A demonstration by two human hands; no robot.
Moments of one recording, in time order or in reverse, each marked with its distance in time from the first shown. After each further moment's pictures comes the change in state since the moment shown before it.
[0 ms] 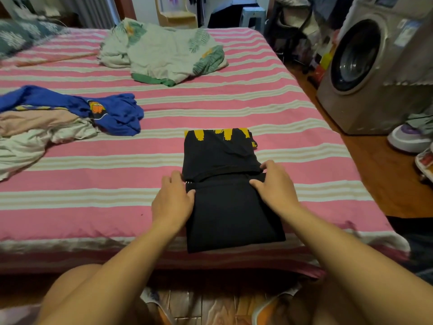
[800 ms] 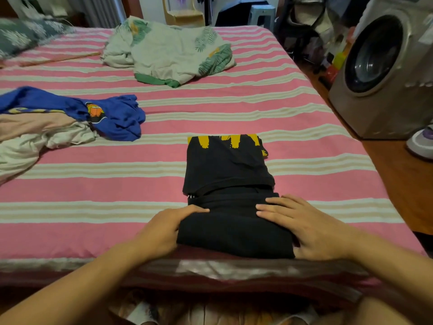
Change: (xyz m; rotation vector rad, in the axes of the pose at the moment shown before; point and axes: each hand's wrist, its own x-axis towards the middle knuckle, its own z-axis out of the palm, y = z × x) left_hand 0.006 -0.039 -0.018 -0.172 -0.463 0.437; right_hand -0.005 0.068 -0.032 -0.395 -0.432 -0.921
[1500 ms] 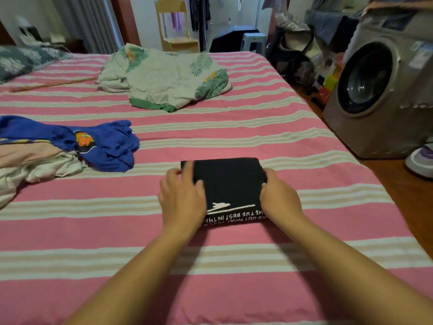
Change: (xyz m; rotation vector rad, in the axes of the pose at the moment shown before) left_hand 0.141 0.021 -0.024 0.191 0.709 -0.355; right_hand 0.162 0.037 -0.019 0.322 0.415 0.943
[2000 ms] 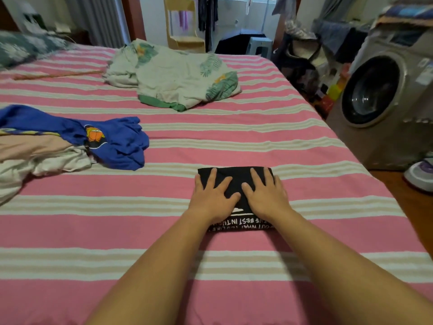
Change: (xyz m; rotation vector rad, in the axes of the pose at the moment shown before) left_hand 0.047 -0.022 0.058 0.224 -0.630 0.205; right_hand 0.031 -0.036 0.042 -0.228 -0.247 -0.008
